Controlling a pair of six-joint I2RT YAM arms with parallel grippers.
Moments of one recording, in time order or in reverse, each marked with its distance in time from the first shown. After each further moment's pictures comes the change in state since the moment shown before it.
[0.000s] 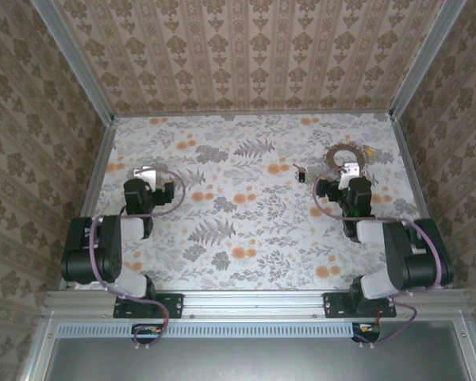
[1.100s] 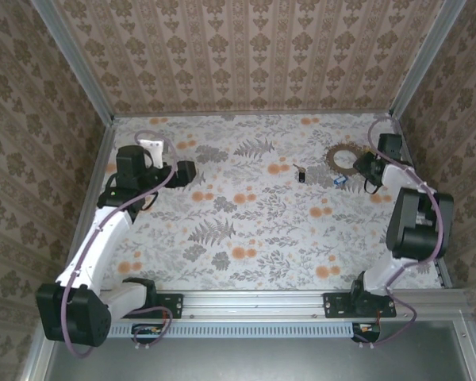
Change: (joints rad) left arm -0.187 -0.387 0.484 -0.979 0.341 -0.298; right arm -0.282 0.326 0.726 -0.996 -0.076 0.531
